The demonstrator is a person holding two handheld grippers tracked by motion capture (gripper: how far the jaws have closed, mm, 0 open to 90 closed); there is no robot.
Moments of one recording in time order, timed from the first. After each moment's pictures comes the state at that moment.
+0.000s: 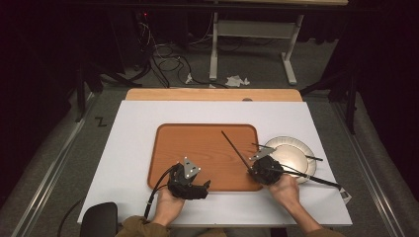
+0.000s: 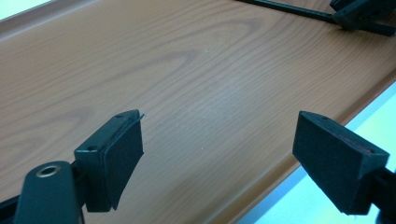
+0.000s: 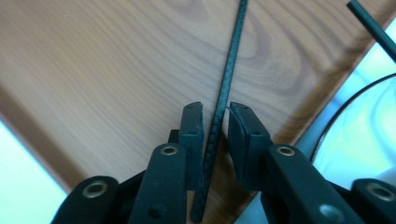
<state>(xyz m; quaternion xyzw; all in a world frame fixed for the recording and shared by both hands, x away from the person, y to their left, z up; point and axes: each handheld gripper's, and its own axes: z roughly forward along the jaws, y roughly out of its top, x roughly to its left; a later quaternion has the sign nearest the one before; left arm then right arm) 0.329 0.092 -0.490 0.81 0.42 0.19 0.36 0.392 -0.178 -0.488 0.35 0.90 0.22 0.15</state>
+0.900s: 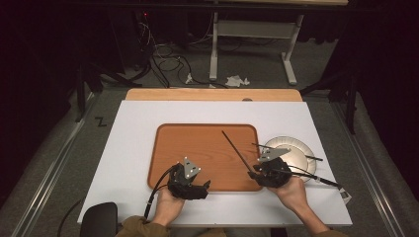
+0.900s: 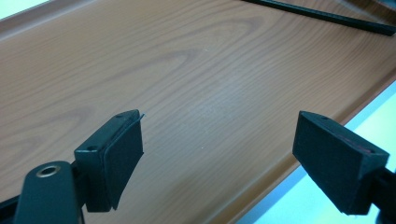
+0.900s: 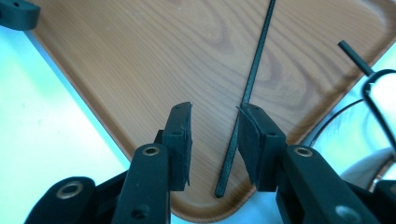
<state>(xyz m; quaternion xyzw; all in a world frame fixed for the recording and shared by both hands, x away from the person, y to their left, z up) 0.328 0.093 -0.490 0.81 0.42 0.19 0.36 0.375 -0.195 -0.459 0.32 0.89 0.30 0.12</state>
